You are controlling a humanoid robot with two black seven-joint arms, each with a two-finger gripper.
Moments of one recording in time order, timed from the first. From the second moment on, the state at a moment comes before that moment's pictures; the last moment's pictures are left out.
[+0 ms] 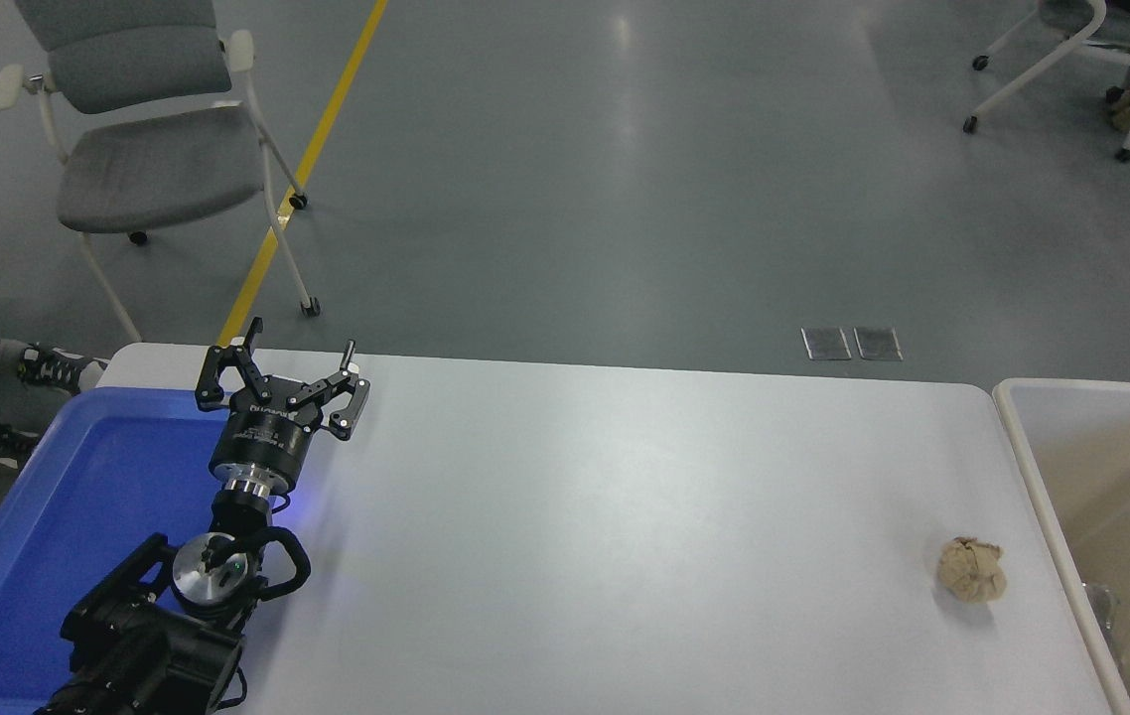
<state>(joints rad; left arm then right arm) -0.46 0.07 -1.19 -0.58 -0.22 -0.67 -0.14 1.20 -0.59 -0.36 0.32 0.00 0.13 -0.03</state>
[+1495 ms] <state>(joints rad) -0.46 0.07 -1.19 -0.58 -0.22 -0.67 -0.14 2.18 -0.26 -1.23 1.55 -0.14 0.52 -0.02</state>
